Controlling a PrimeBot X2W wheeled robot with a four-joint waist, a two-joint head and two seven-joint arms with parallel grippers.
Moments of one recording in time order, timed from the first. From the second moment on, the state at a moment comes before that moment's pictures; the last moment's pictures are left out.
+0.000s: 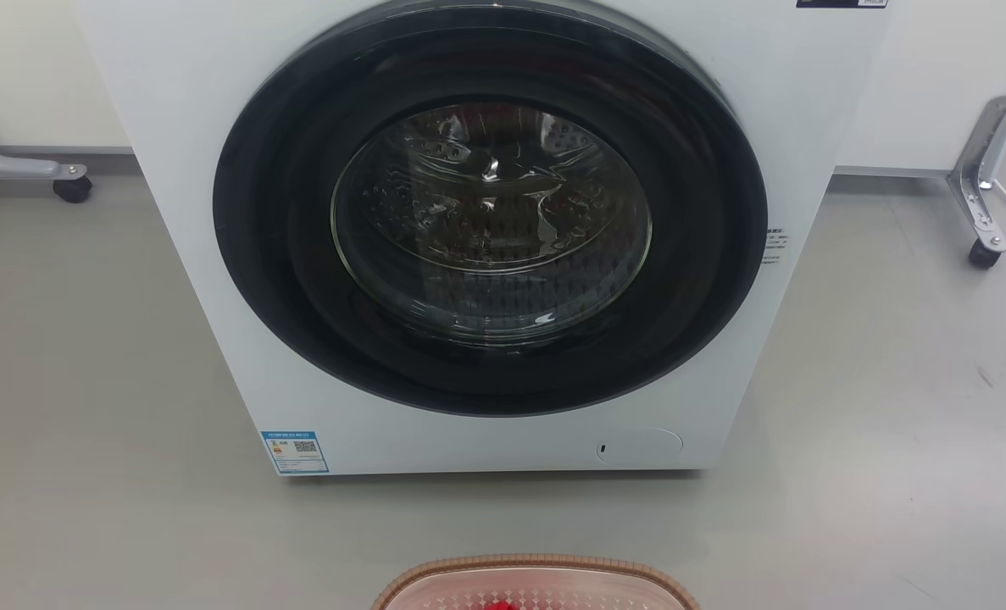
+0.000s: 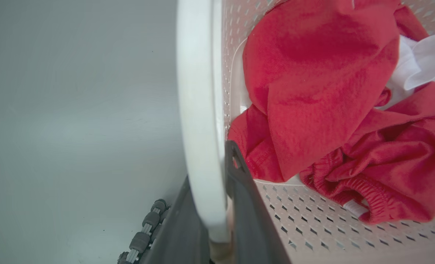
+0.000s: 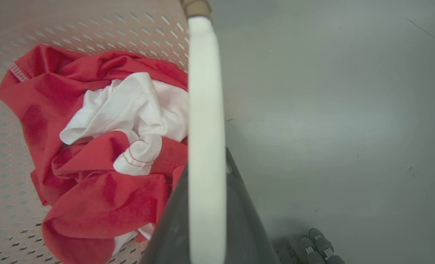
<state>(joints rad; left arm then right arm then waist) -0.30 0.06 -0.97 1.13 -0.99 0.07 0.14 -0.31 -0.08 0.99 1.01 1.07 -0.14 0.08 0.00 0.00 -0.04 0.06</state>
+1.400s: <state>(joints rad) -0.45 0.06 -0.97 1.15 -1.00 0.07 0.11 -0.50 -0.08 1.08 1.05 1.12 -0.14 0.04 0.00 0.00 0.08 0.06</state>
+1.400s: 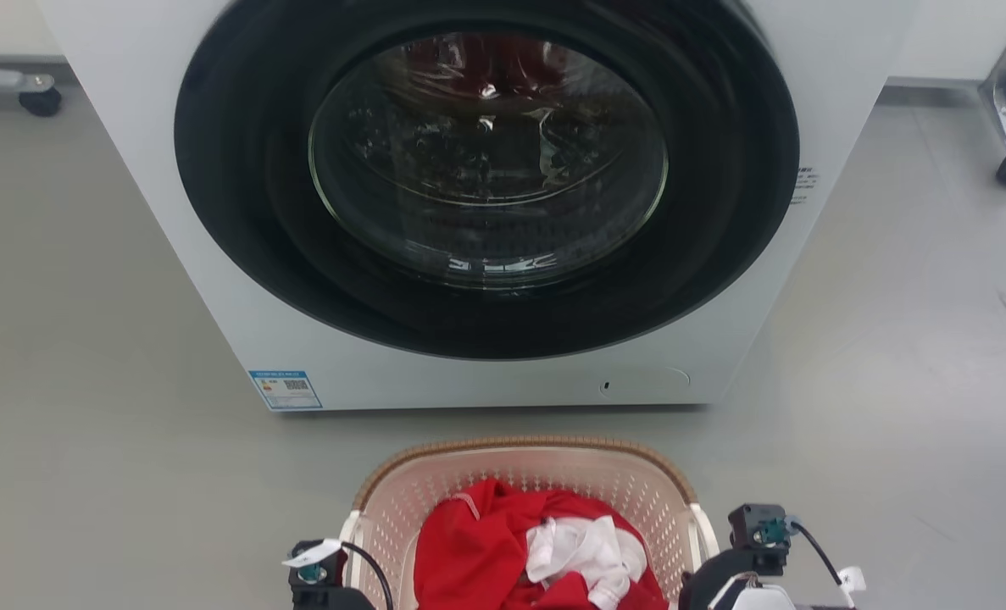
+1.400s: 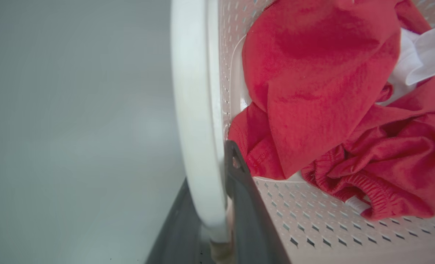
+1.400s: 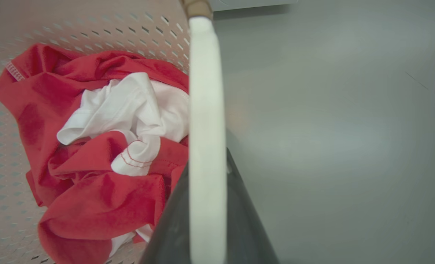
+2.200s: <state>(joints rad) -0.69 0.06 -0.93 1.13 -1.00 0.09 0.03 -0.82 -0.08 1.07 1.14 1.07 -0.14 -0.02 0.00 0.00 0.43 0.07</state>
